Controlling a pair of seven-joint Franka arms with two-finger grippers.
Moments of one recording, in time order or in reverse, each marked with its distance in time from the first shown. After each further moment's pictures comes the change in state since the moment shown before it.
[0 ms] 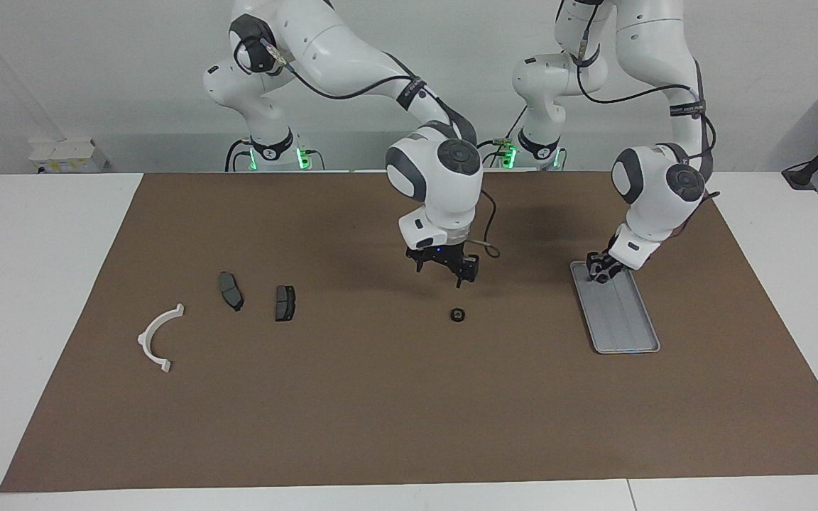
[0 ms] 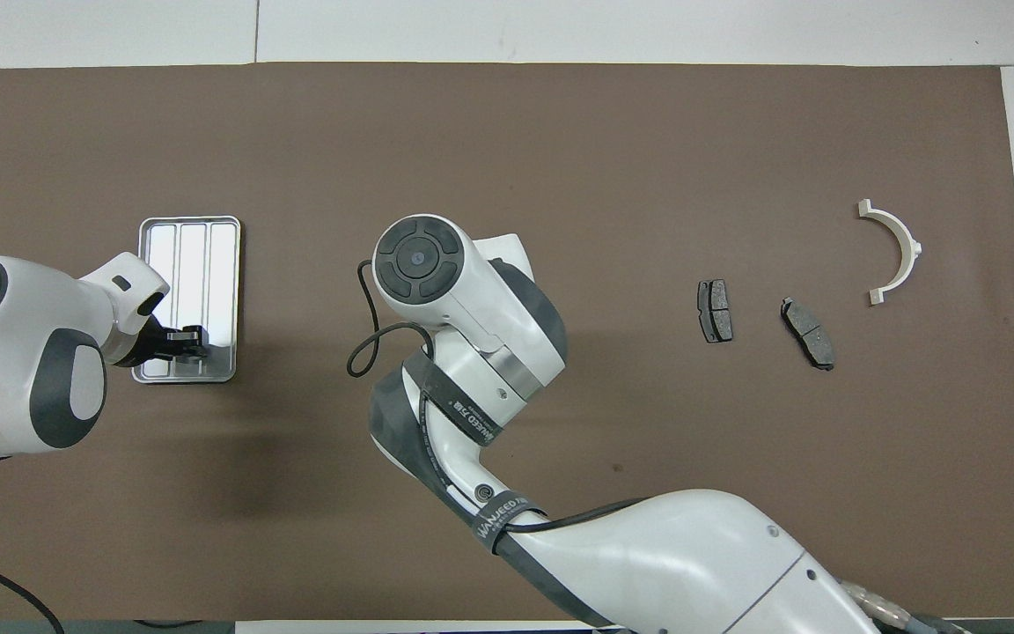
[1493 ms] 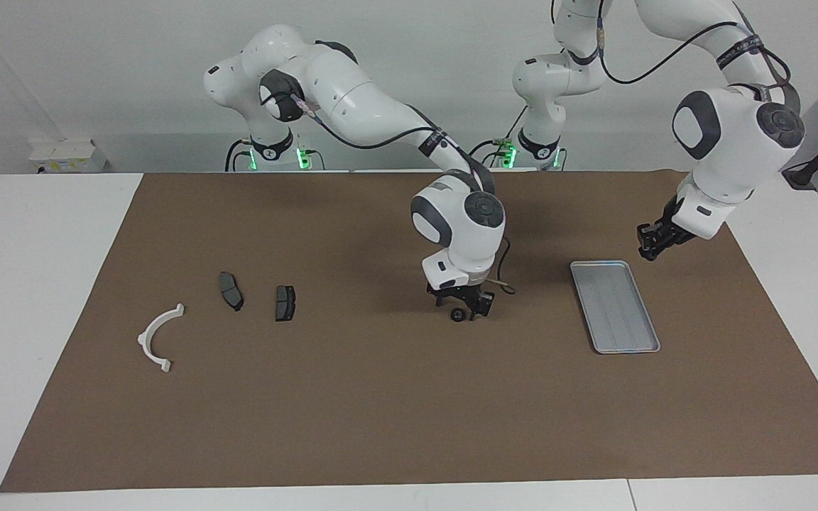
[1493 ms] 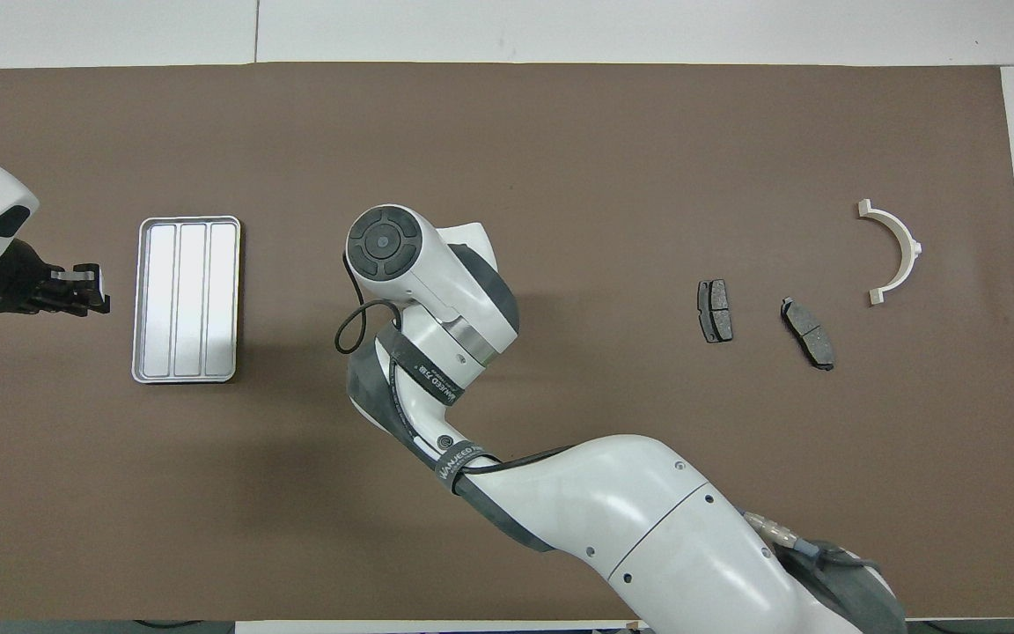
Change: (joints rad) left arm 0.037 -0.056 0.006 0.385 0.000 -0.456 -0.015; right arm 0.023 0.257 -0.012 0.275 -0.018 -0.022 0.001
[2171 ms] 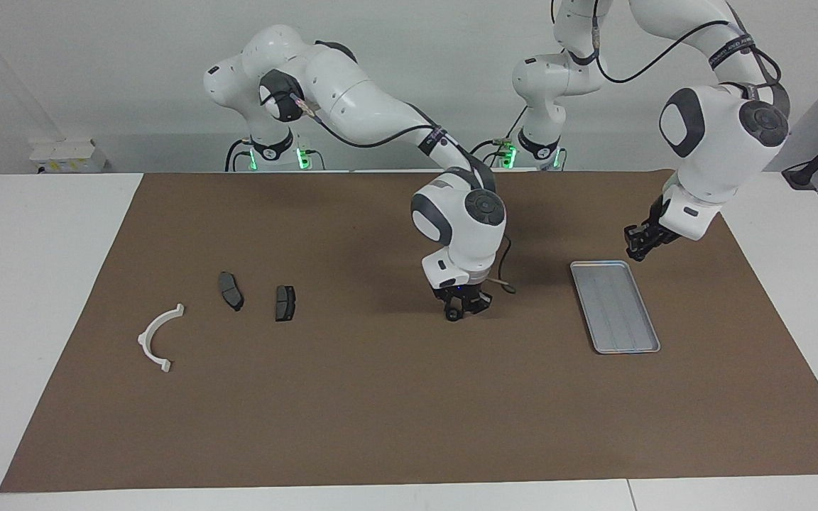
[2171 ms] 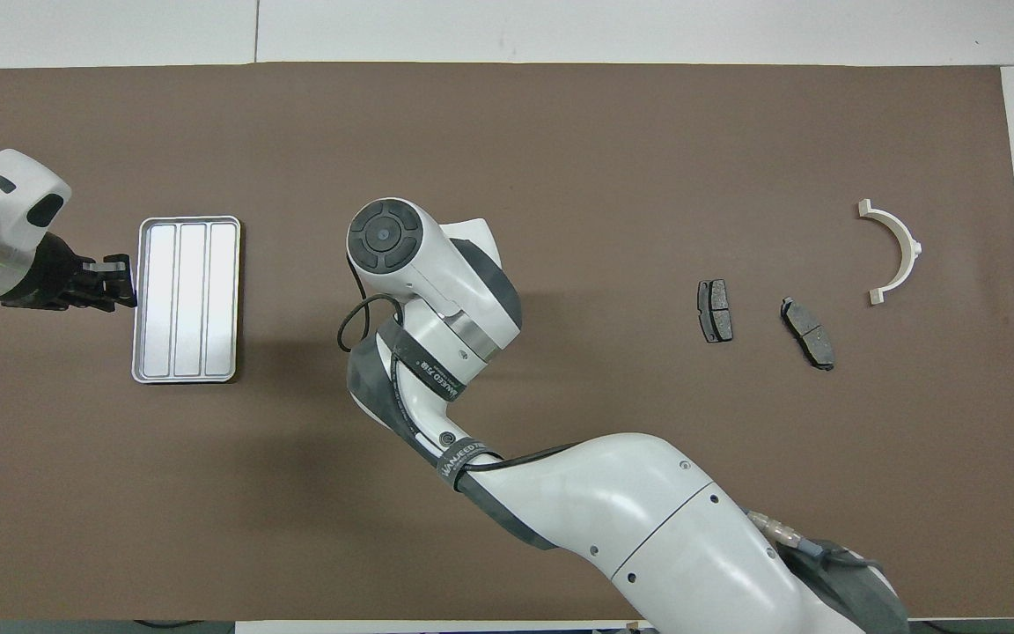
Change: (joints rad) left arm -0.040 0.000 -0.028 0.007 -0.002 -0.001 -0.125; right arm -0.007 -0.002 -0.007 0.018 -0.002 -0.066 -0.015
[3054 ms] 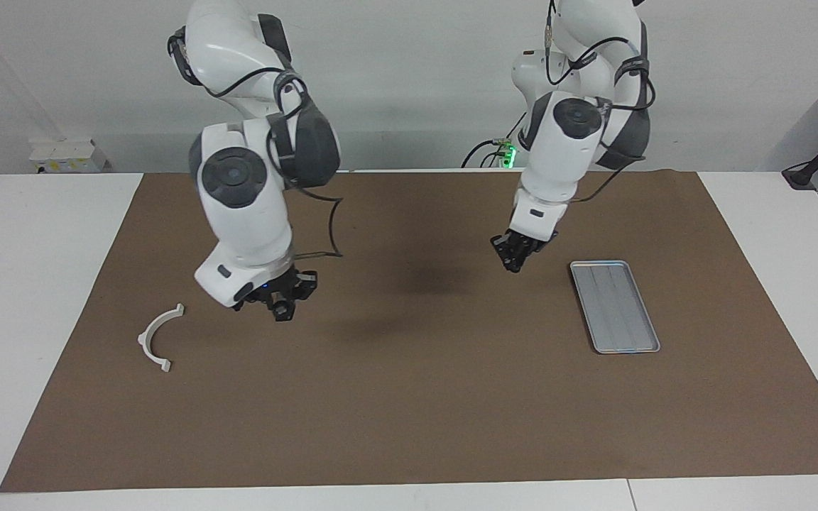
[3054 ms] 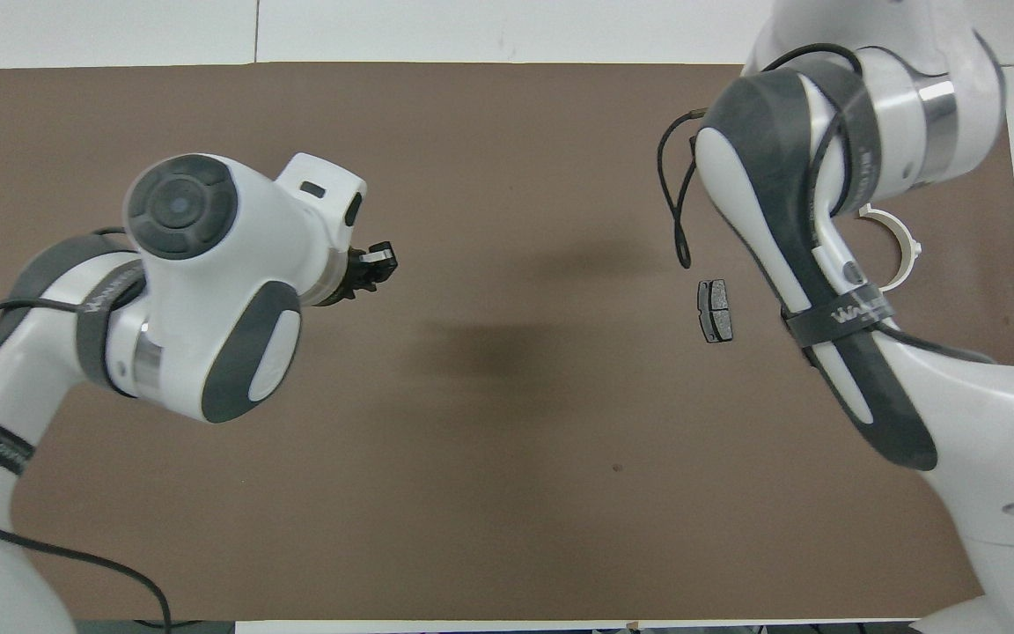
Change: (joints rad) left arm -0.484 0.152 -0.010 0.092 -0.018 0.196 -0.635; right arm -0.536 -0.279 0.025 0.029 -0.003 -0.347 -1.138
